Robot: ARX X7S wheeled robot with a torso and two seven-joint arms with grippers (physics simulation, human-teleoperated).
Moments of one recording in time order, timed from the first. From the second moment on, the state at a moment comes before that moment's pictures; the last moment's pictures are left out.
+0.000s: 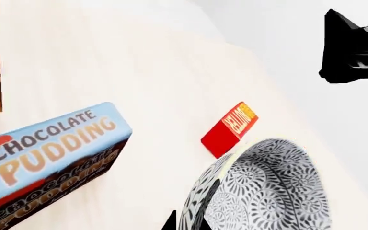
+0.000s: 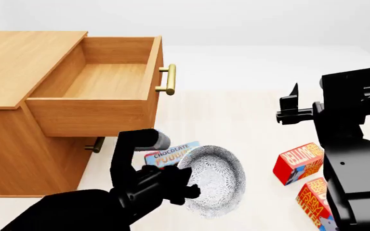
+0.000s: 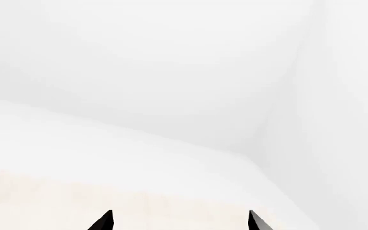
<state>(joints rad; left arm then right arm) -0.67 -0.59 0.67 0.44 -1.76 -0.59 -0.72 0.65 0.43 -0.10 -0.35 0.09 0.95 0.13</state>
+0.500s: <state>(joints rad) -0.86 -0.72 0.53 0.52 -1.94 -0.57 -0.87 0.54 0.41 -0.04 -0.48 0.12 0.92 0.14</state>
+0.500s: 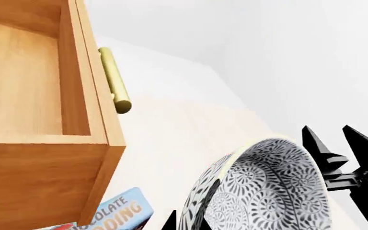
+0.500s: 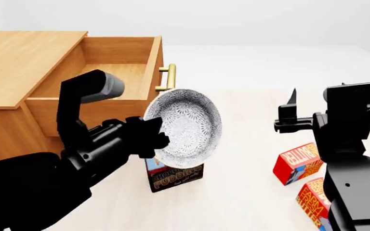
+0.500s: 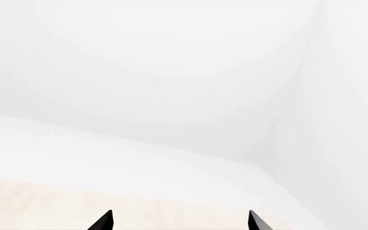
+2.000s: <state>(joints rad) -1.46 -0.50 0.64 -0.47 -1.92 -0.54 -1.12 0.47 0.40 -0.03 -0.43 0.14 0.84 0.16</state>
